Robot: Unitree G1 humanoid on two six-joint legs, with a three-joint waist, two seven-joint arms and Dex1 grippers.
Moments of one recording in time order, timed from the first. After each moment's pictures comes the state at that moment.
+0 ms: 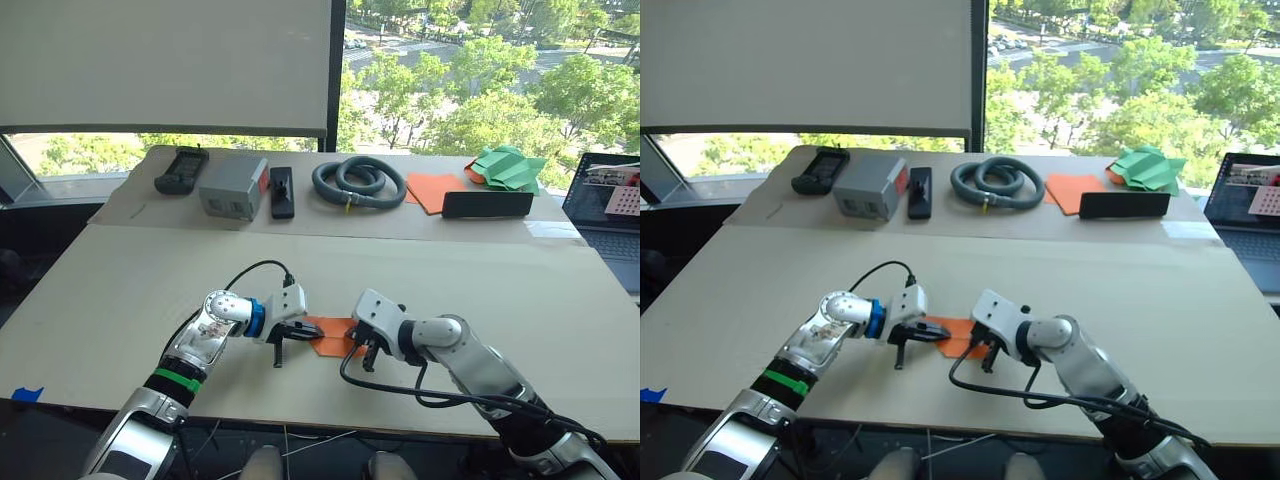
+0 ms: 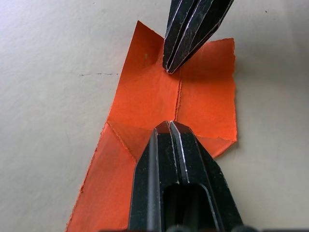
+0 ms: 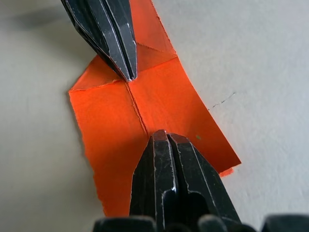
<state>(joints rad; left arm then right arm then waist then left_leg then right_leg) -0.50 0.48 -0.34 0.32 -0.07 0.14 -1.20 -0.36 -0.54 0.45 -0.30 0.01 0.77 0.72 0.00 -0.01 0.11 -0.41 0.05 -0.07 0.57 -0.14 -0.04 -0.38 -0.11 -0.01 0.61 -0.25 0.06</state>
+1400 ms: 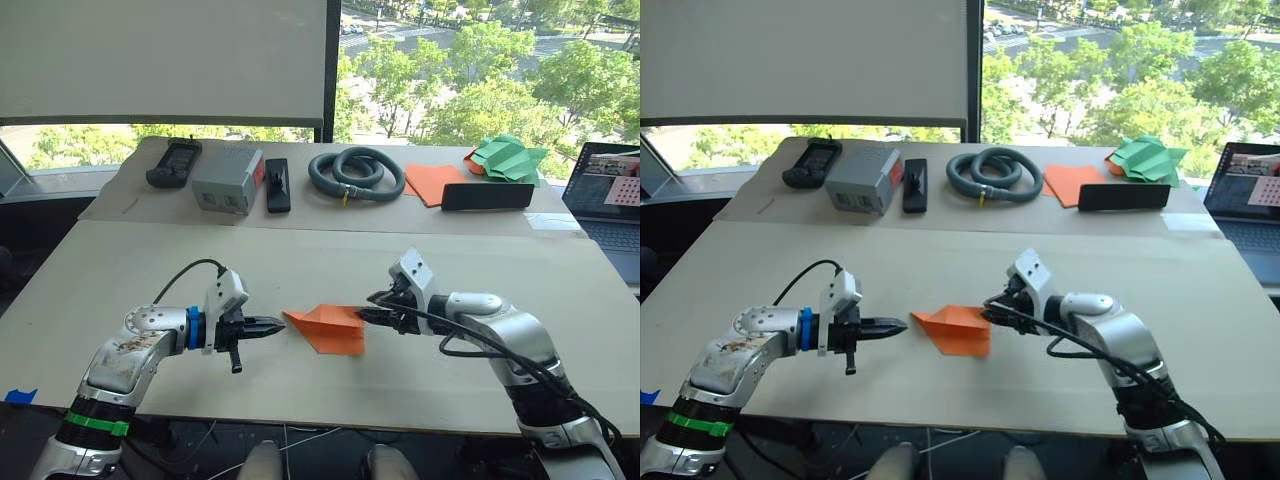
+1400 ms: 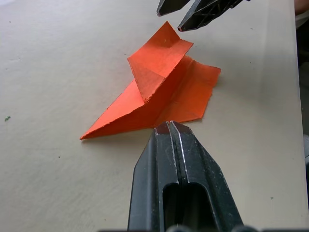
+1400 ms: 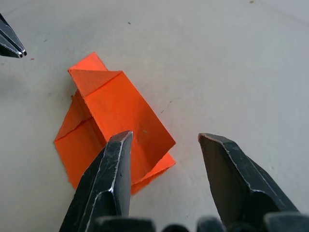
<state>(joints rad) -0.23 0.67 -0.06 -0.15 -0.40 0.57 -1.11 -0.42 -0.51 0.15 -0.17 0.30 0.90 0.82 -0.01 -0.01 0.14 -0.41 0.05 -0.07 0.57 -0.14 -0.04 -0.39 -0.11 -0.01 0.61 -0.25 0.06</state>
